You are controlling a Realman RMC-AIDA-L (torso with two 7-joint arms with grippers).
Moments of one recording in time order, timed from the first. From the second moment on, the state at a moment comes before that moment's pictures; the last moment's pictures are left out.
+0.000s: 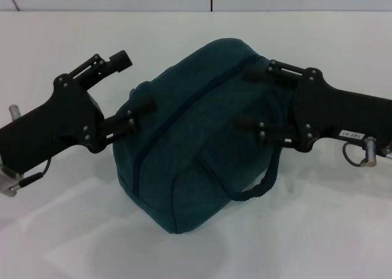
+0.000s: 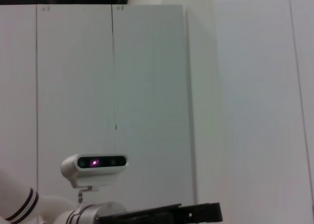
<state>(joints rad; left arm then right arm) -0.29 -2.08 0.88 0.52 1.35 1.80 -0.91 0.42 1.99 -1.55 -0.71 -0.99 -1.49 1.04</state>
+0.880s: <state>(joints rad) -0.30 -2.09 0.89 0.49 1.35 1.80 -0.89 0.40 2.02 -1.51 -0.63 -0.88 -1.50 0.90</state>
